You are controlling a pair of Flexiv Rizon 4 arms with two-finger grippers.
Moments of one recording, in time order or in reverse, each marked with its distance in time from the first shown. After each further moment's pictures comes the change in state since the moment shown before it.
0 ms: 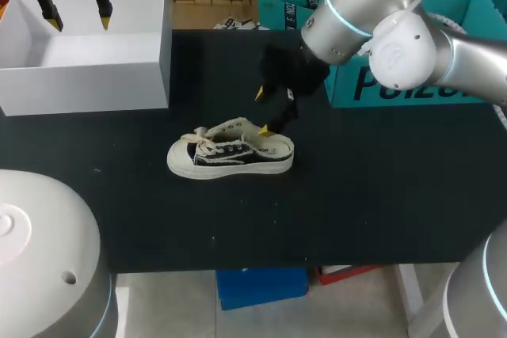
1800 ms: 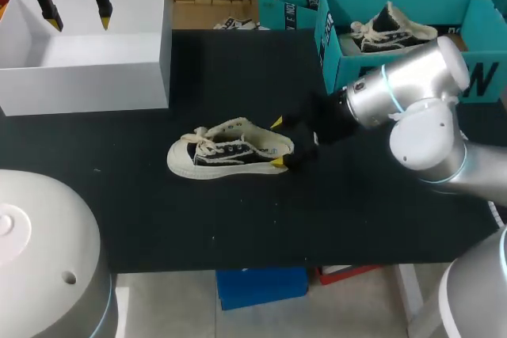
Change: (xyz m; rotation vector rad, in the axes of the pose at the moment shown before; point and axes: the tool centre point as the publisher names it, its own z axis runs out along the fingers) left arm 0.000 0.000 0.000 0.000 0.000 0.000; right arm 0.010 -0.062 0.057 -0.343 -0.088 0.044
